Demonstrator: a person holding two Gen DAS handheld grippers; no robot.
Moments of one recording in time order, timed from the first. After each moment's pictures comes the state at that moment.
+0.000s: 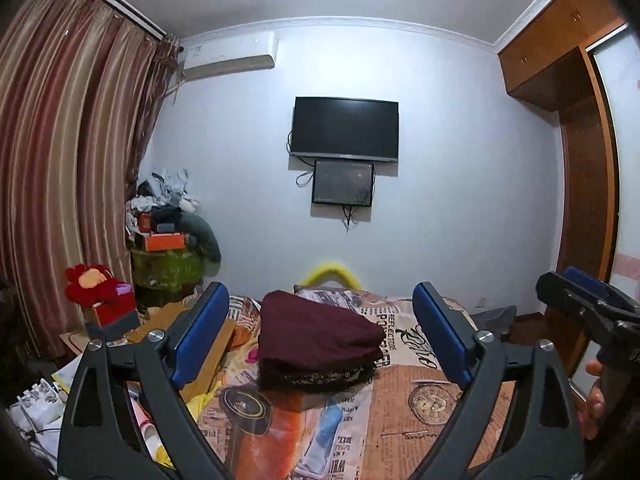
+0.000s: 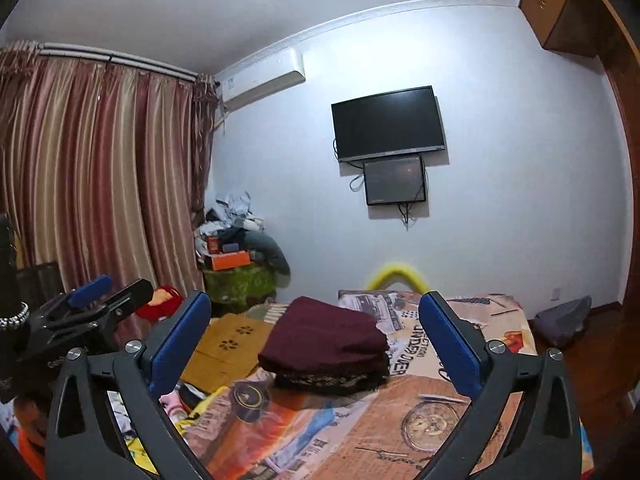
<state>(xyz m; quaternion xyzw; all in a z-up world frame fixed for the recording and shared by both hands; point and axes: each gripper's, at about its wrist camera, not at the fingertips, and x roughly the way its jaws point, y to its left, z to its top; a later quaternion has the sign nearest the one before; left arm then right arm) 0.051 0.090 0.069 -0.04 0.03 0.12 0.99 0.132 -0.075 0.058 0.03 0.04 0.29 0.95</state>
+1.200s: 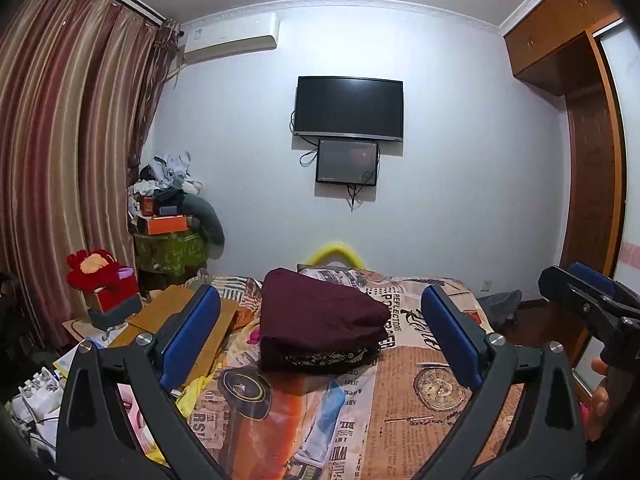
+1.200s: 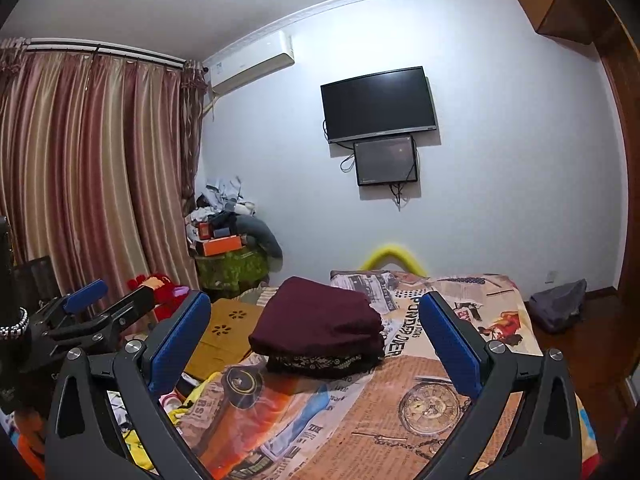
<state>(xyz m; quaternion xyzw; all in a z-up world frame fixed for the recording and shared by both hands) 0.058 0.086 0.048 -0.04 0.06 0.12 0.99 0.124 -0.084 0.046 0.03 0.07 0.28 0.96</state>
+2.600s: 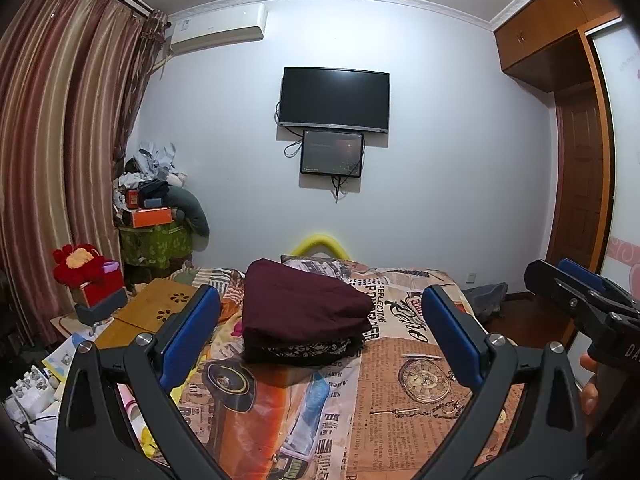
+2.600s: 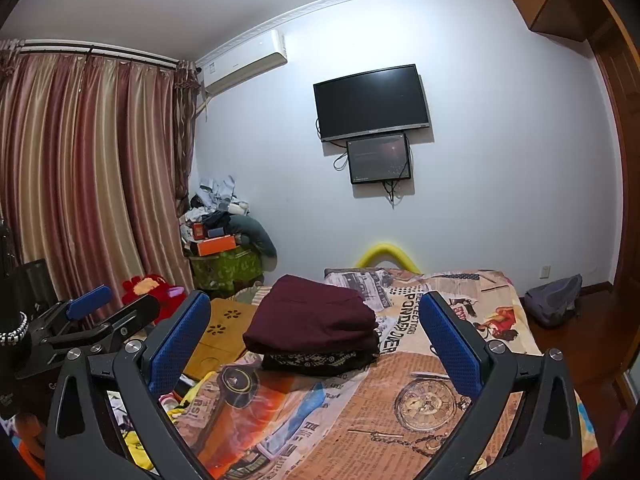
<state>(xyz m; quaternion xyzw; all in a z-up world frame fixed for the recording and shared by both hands) 0.062 0.081 0.046 -0.04 0.08 0.09 0.99 0.125 -0.087 0.047 0.03 0.08 0.27 0.96</state>
